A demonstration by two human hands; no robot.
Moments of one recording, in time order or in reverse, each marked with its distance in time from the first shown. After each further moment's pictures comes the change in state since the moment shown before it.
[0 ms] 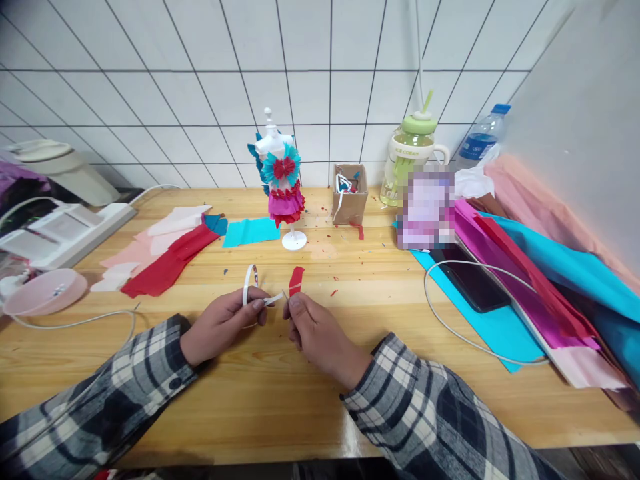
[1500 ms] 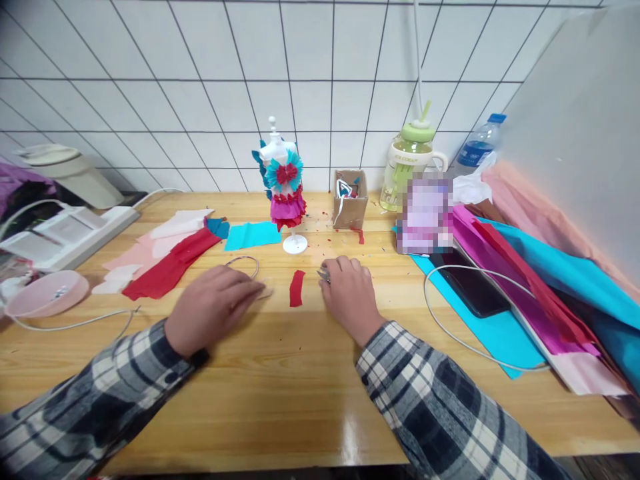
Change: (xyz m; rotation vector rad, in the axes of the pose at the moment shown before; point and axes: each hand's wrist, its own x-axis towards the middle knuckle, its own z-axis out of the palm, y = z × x) left_hand 0.013 -0.001 -0.027 0.956 0.193 0.355; right_hand 0.037 -0.007 -0.056 -1.373 0.499 -0.350
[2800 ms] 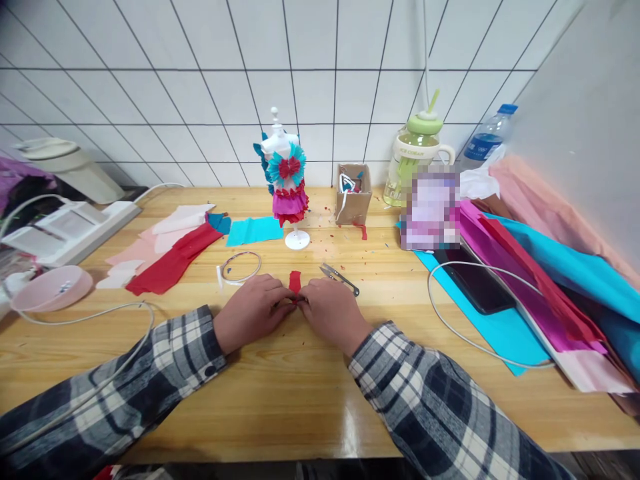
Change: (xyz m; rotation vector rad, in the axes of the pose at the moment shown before) left_hand 0.016 0.033 0.032 -0.185 -0.247 -0.026; right_hand -0.009 -0.026 0.004 0.078 -0.328 -0.192
